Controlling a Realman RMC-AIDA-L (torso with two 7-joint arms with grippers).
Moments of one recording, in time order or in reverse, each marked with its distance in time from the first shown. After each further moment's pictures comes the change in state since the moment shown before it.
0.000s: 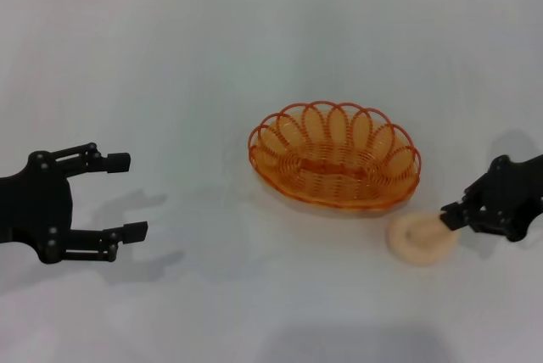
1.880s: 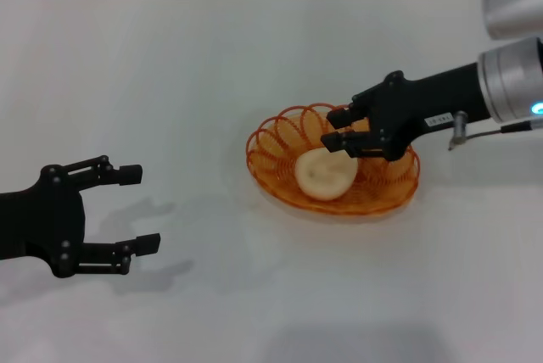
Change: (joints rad) left arm 0.024 -0.033 -0.001 0.000 0.000 0.005 0.005; right arm 0.056 0.022 -0.277 -0.058 0.332 0.316 0.075
